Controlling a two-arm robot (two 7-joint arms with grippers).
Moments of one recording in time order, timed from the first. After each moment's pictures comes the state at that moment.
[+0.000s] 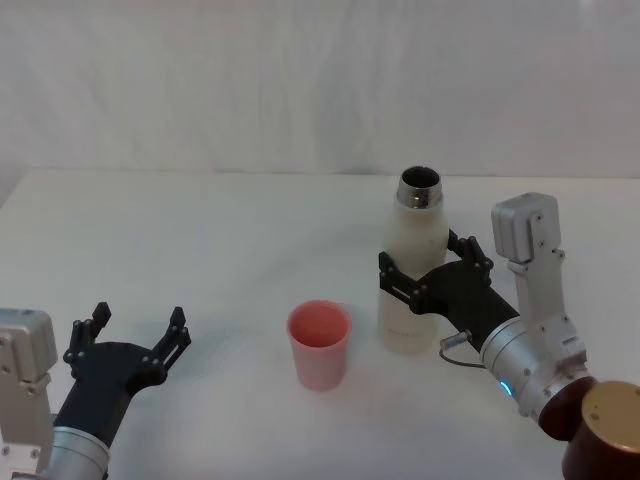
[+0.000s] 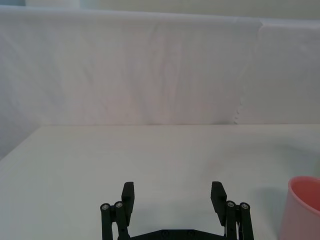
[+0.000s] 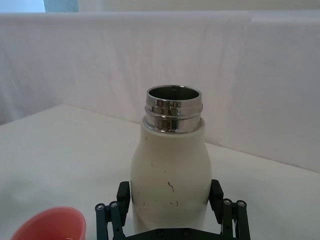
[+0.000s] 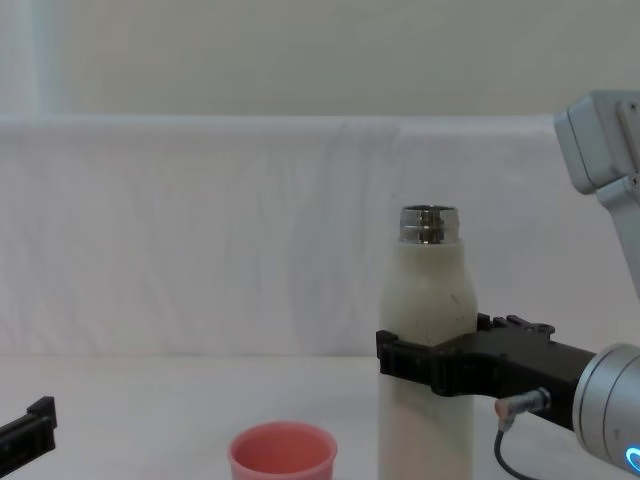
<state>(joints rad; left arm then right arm) 0.27 0.24 0.04 -1.85 -0.25 -0.02 -0.02 0.12 0.09 -0.31 -1.63 0.07 0.16 0.18</state>
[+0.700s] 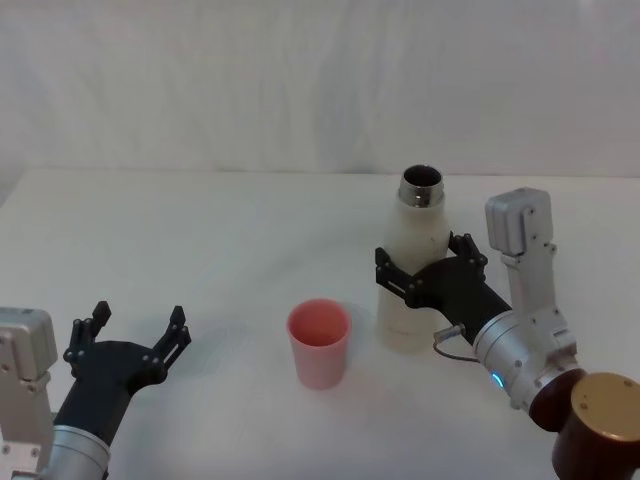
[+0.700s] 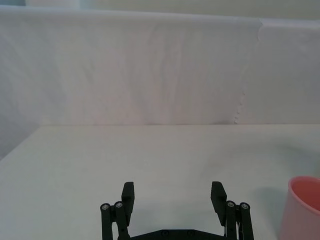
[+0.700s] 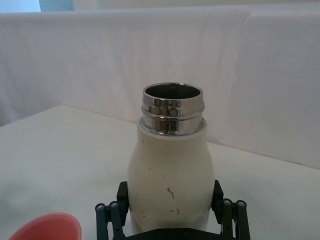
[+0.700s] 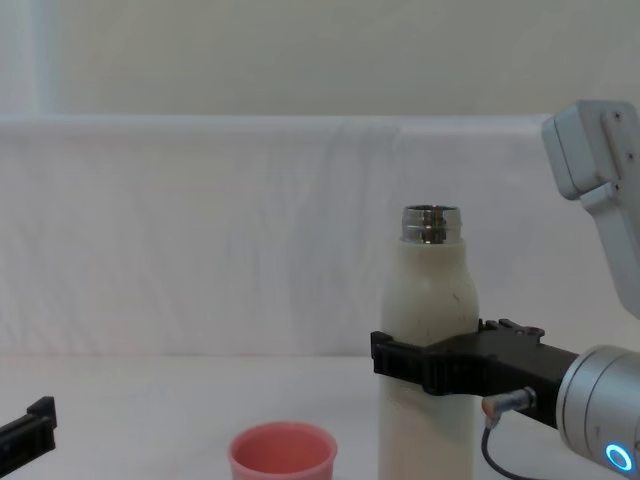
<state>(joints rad) 0.27 0.24 0.04 -1.85 -0.25 -0.02 -0.02 0.15 0.07 -0.32 -1.59 0.08 0.15 0.17</state>
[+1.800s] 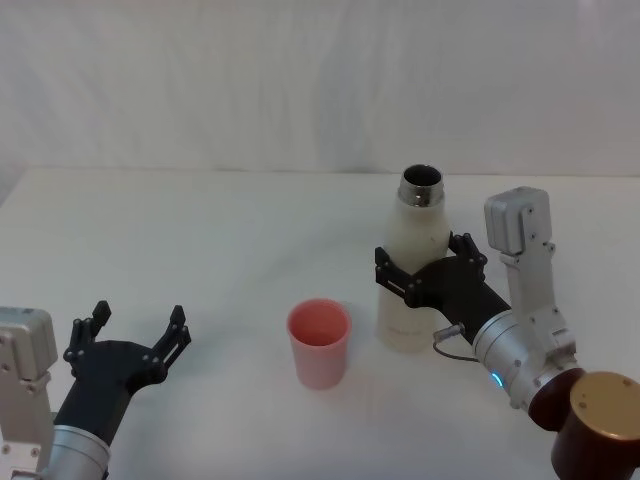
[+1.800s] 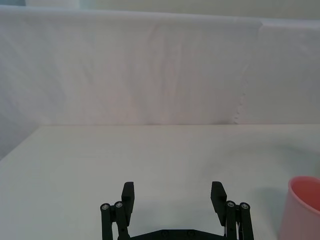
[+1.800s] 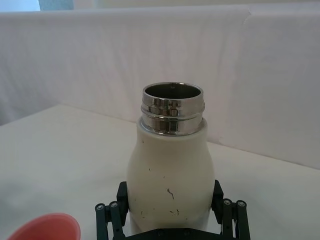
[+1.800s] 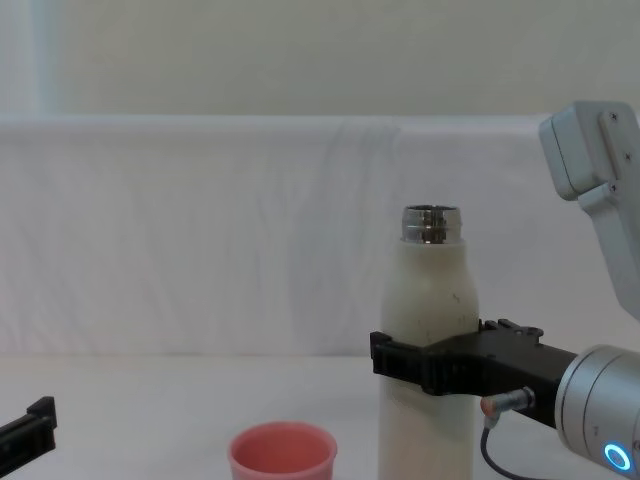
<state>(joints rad) 0.27 0.24 0.04 -1.85 -0.25 -0.02 -0.02 0.15 0.07 -0.32 -1.59 0.08 0.16 0.17</state>
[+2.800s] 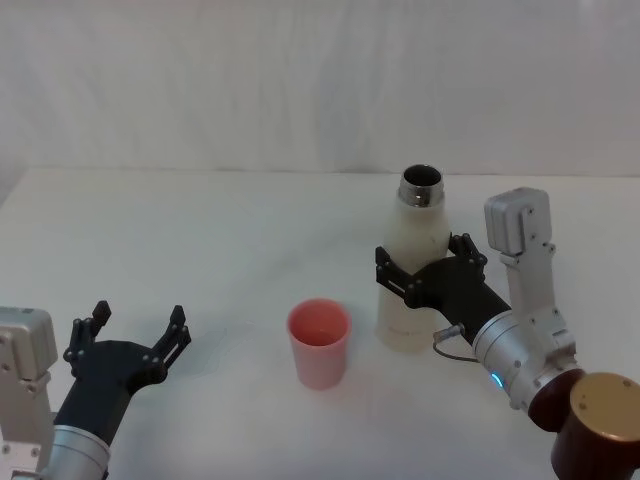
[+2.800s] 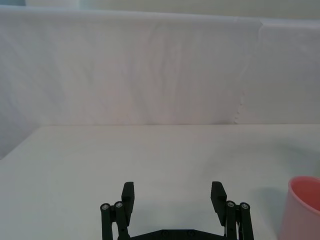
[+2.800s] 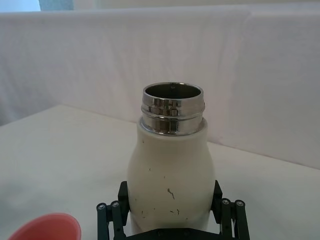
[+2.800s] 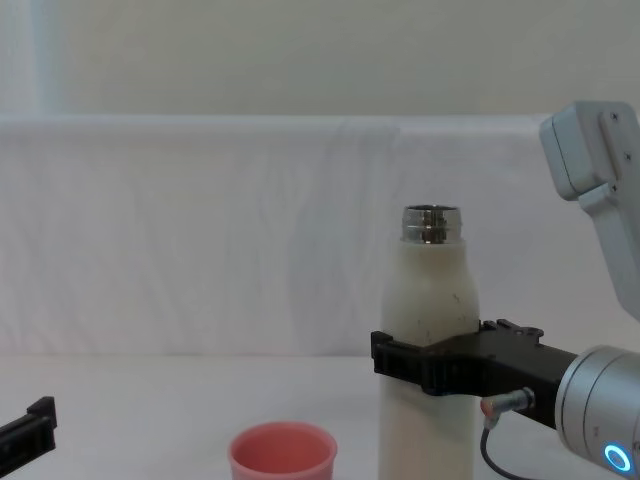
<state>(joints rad) 0.27 0.24 0.04 -1.85 -0.25 -0.02 -0.02 0.15 0.07 -0.32 -1.59 0.08 0.15 0.17</state>
